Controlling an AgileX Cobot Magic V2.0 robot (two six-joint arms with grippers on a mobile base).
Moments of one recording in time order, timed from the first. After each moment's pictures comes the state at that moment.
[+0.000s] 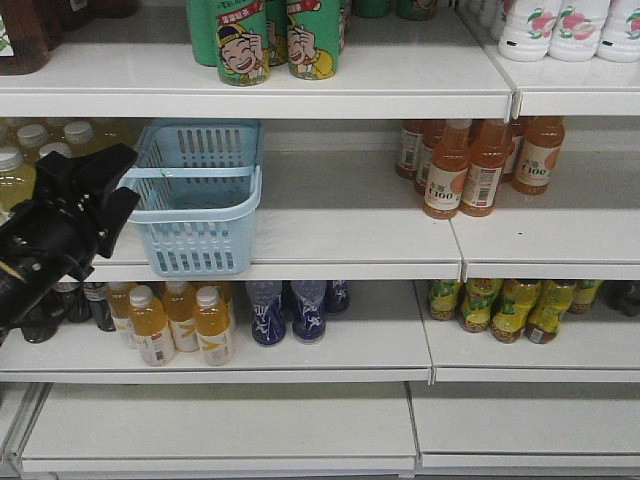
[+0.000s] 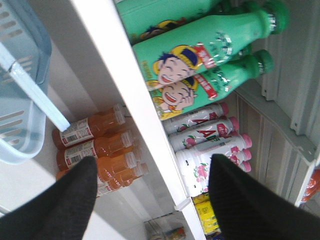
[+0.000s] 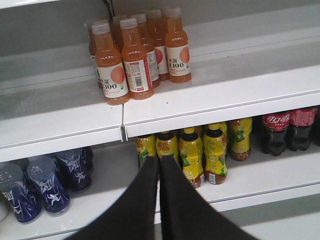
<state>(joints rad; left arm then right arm) -0.08 1.53 -0.60 0.39 -0.96 -1.59 -0.08 -0.01 0.03 -0.18 0.24 0.31</state>
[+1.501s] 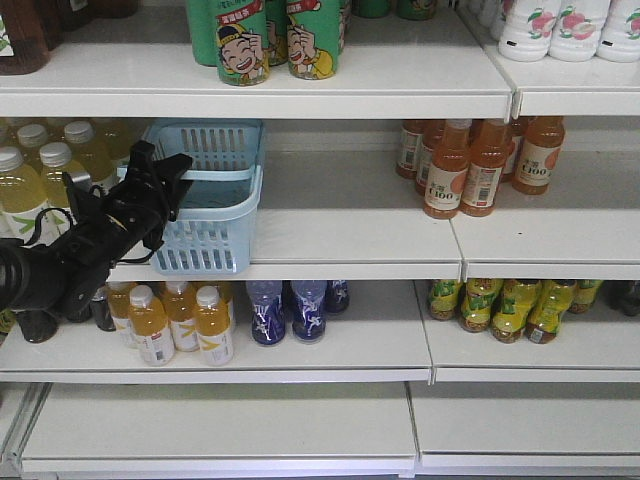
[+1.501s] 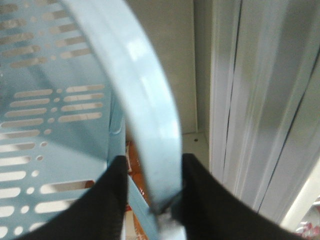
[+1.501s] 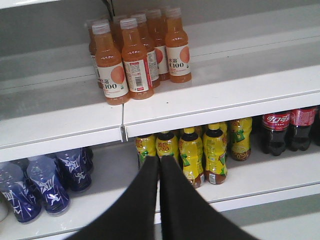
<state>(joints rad) -0.08 2.14 -1.16 0.37 -0.92 -1.71 -0.08 -0.01 0.03 -0.18 0.24 0.31</state>
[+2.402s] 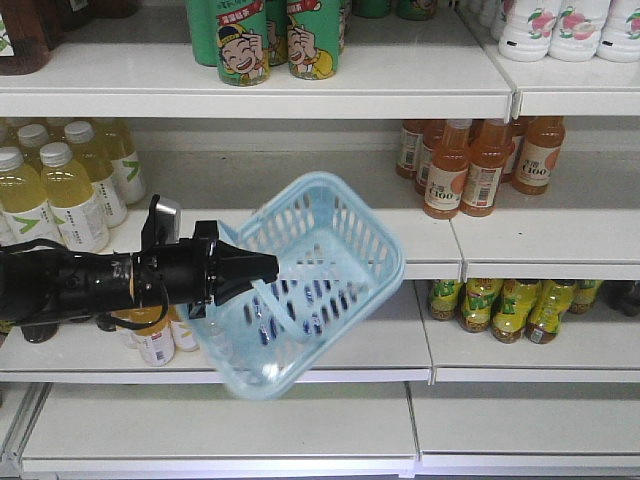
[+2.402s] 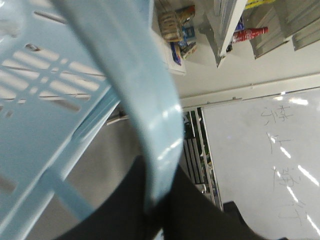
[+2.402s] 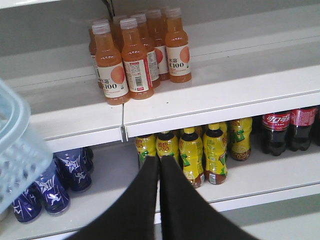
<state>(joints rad) -0.11 1.99 -1.01 1.33 -1.15 -2.06 -0.08 -0.01 0.03 -0.18 0.24 0.31</state>
